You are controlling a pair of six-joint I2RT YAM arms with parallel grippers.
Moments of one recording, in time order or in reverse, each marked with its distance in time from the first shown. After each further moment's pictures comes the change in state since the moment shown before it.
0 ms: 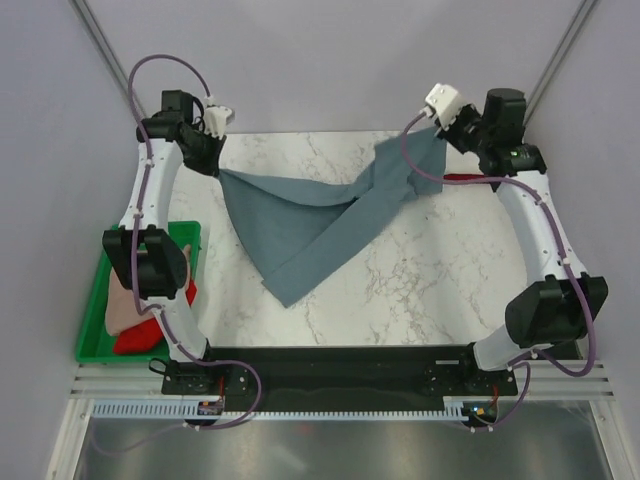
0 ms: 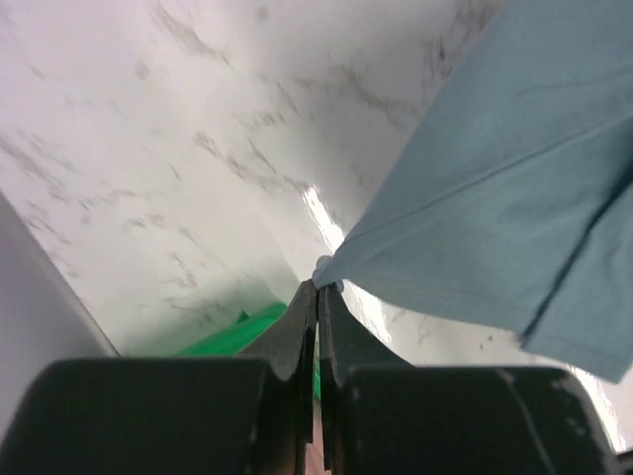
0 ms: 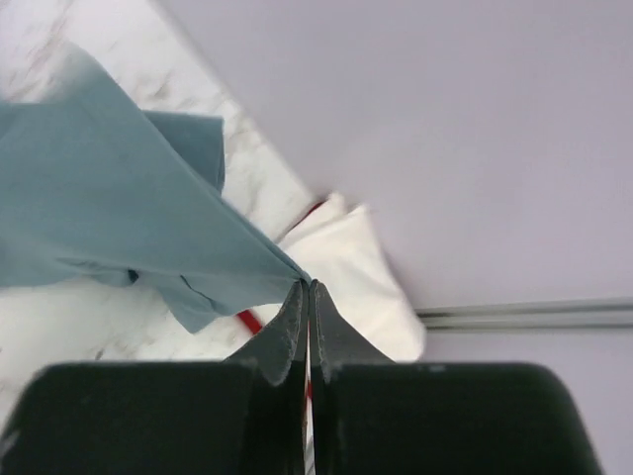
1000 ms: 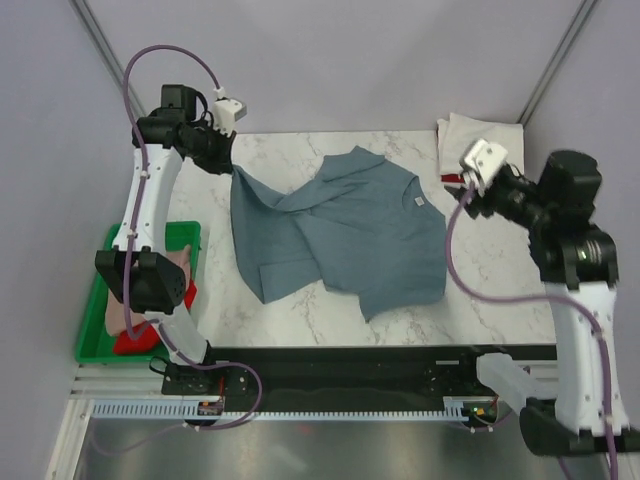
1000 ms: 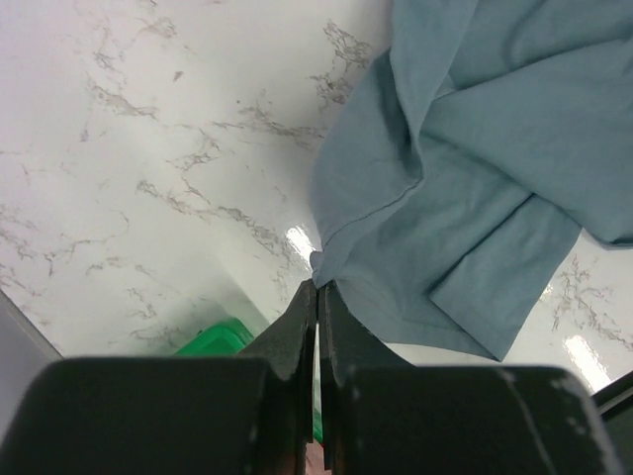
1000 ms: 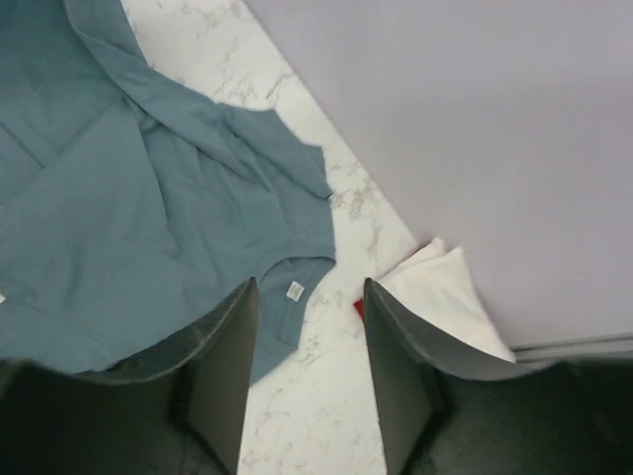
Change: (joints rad) left arm -0.068 -0.135 0.053 -0.074 0.124 0.023; right arm -0.034 -0.592 -0.090 -0.365 -0.291 0.146
